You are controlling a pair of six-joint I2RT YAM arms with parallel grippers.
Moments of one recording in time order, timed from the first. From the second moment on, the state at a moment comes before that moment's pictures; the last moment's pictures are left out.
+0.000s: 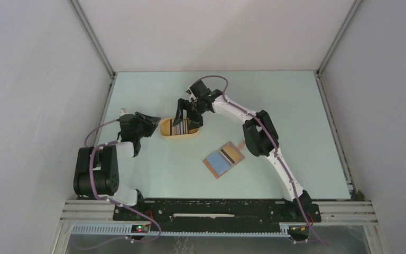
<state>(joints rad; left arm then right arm) 0.08 1.50 0.51 0.51 0.22 -1.05 0.69 2.52 2.21 -0.64 -0.54 0.74</state>
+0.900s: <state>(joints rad) 0.08 1.51 0.51 0.51 0.25 -1.05 0.67 2.57 2.21 -0.53 -0.76 0.77</state>
